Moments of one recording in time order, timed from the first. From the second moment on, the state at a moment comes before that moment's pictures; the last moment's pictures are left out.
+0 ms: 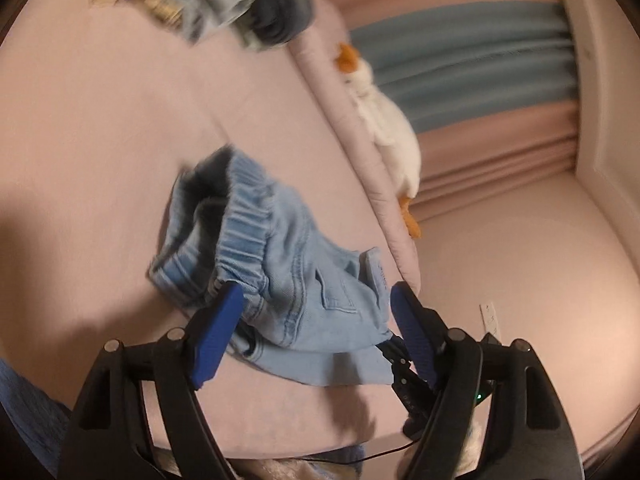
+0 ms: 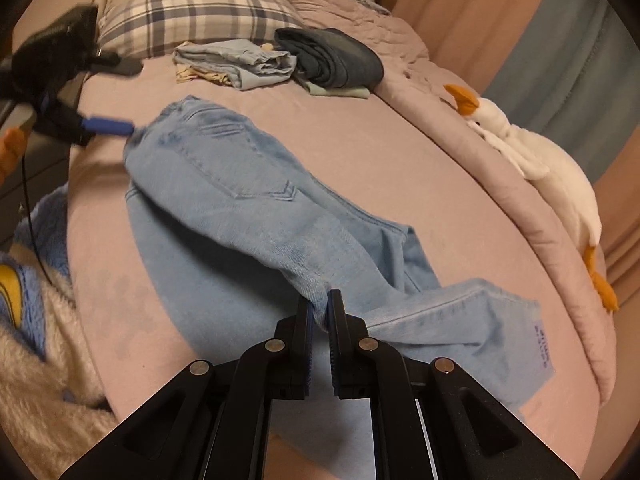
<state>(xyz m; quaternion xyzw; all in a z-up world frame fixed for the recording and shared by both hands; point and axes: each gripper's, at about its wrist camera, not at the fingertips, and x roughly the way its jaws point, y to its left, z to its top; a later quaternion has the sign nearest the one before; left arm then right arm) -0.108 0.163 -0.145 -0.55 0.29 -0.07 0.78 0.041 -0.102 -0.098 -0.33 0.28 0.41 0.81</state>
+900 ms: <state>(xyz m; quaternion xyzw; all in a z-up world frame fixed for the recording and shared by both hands) -0.106 0.180 -0.160 -0.51 0.34 0.01 0.79 -0.008 -0.099 -0.115 -0.39 0.25 0.43 0.77</state>
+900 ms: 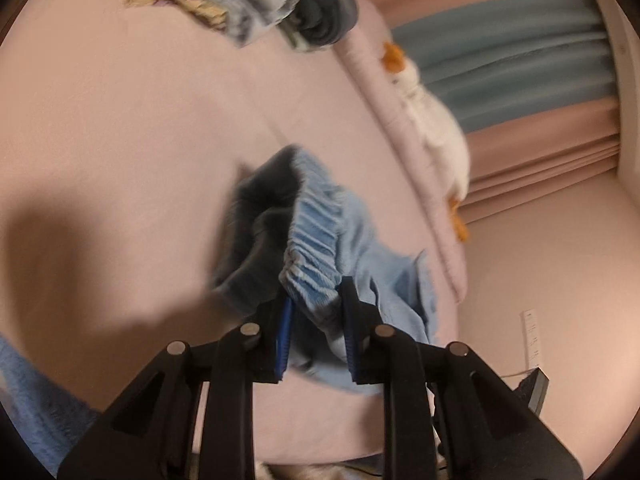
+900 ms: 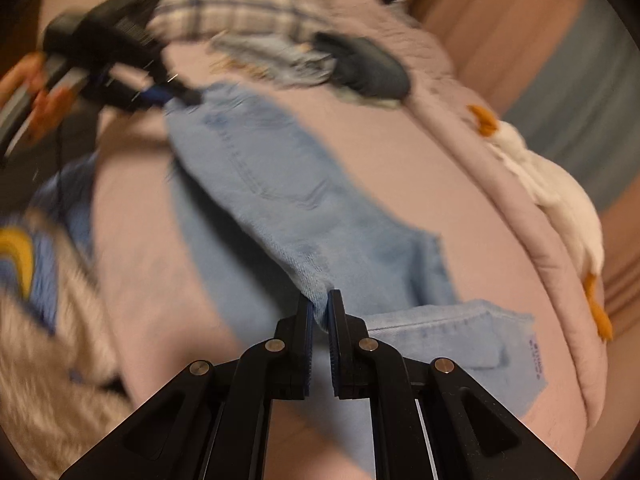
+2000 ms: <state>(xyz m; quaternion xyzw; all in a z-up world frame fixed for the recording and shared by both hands) -0.004 0.014 -0.129 -0.20 0.45 -0.13 0.86 0.135 -0.250 -0.134 0.11 0.47 0.32 0.81</state>
